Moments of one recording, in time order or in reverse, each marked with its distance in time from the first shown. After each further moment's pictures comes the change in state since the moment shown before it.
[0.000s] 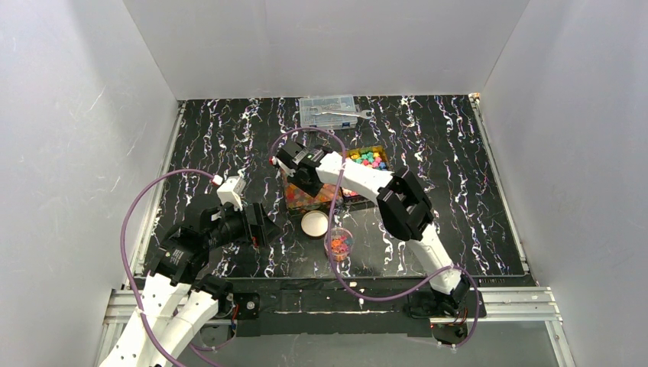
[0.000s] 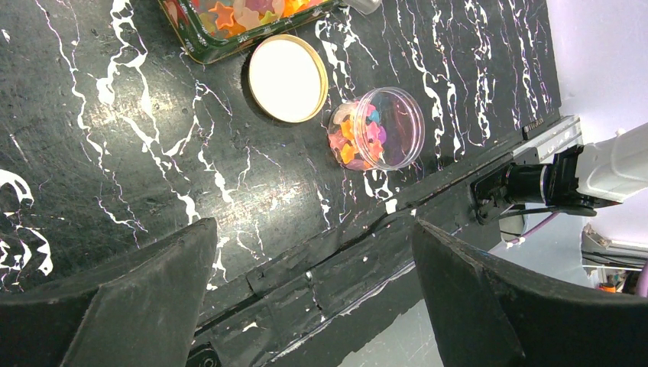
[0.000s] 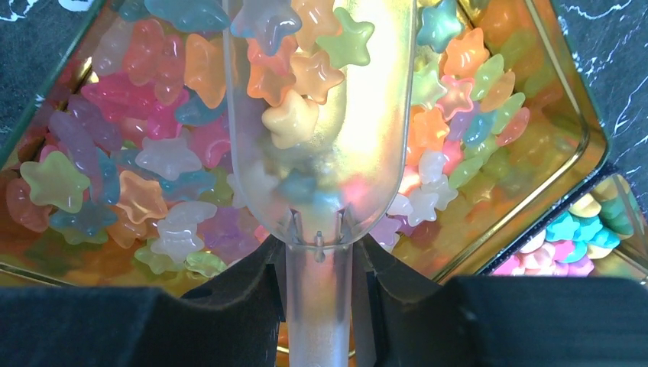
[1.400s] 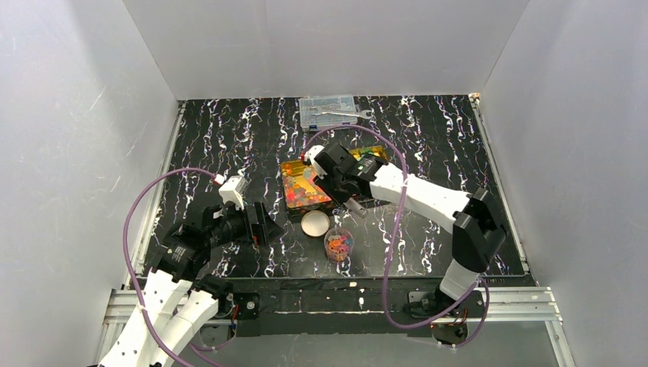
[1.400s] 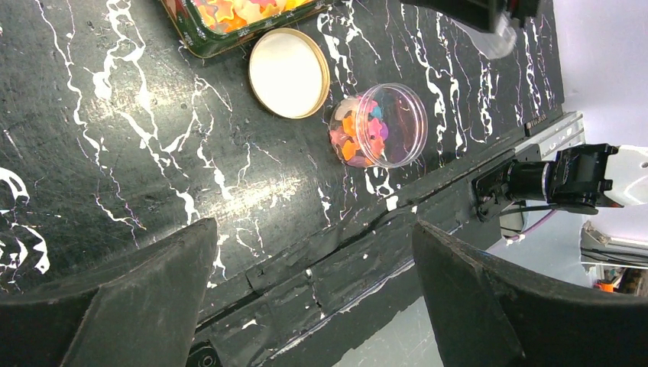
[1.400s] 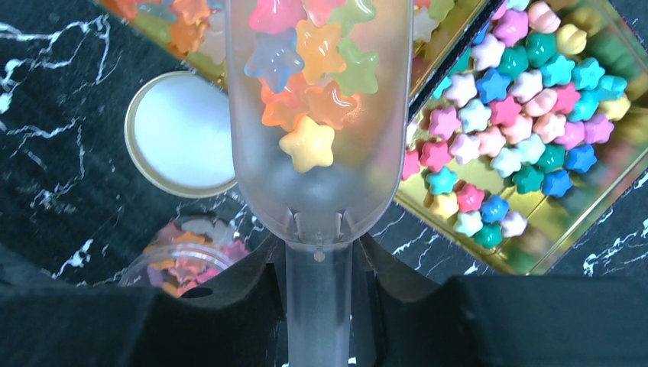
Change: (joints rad) left arm 0.000 0.024 0.000 0.000 0.006 0.000; right arm -0.023 -0.559 -0.533 0.163 -0.094 0.122
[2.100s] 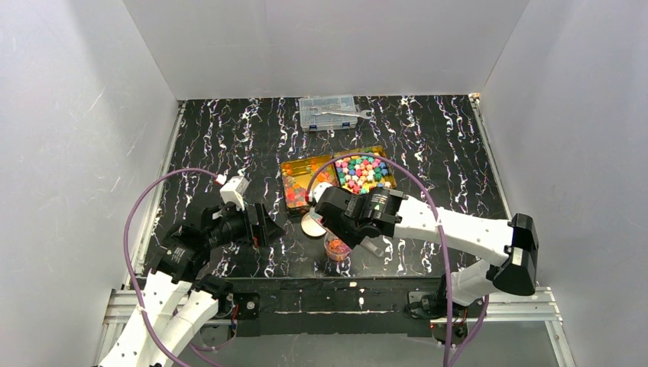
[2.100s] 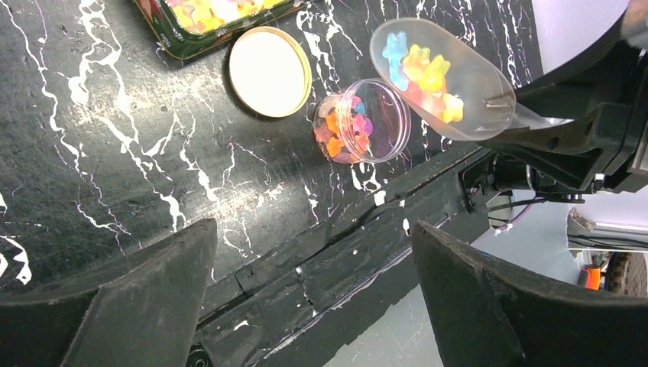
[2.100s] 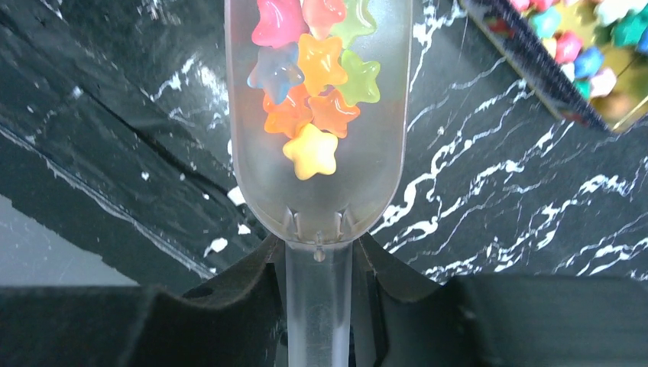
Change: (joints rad) left arm 0.000 -0.008 -0.002 0.009 0.043 0.001; right arm 0.311 -0.262 -0.079 -0.322 0.106 0.256
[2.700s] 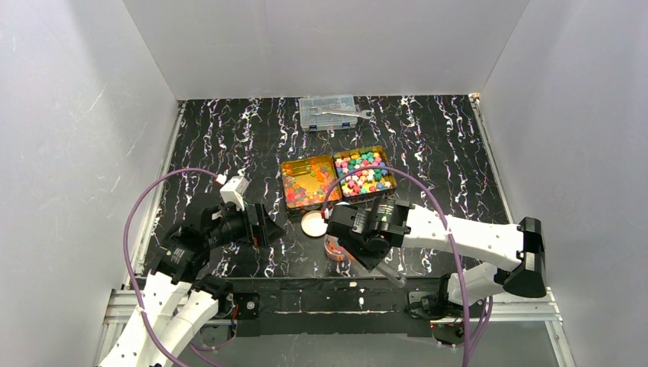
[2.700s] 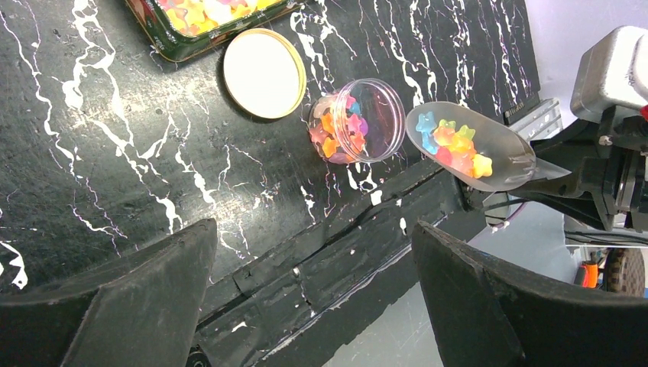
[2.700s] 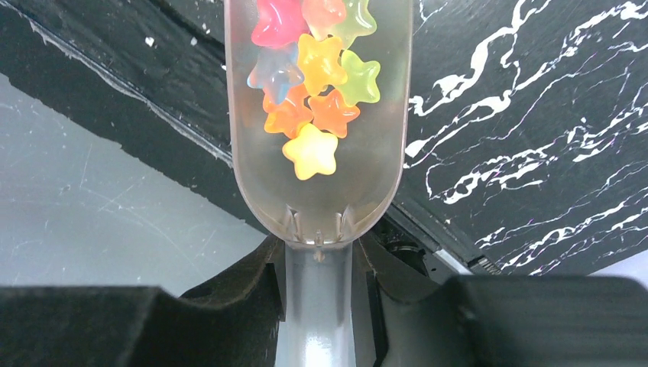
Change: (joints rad) left arm 0.000 -0.006 0.000 0.007 0.013 0.002; right arm 0.088 -0.063 -0.038 -0.270 -0.106 0.225
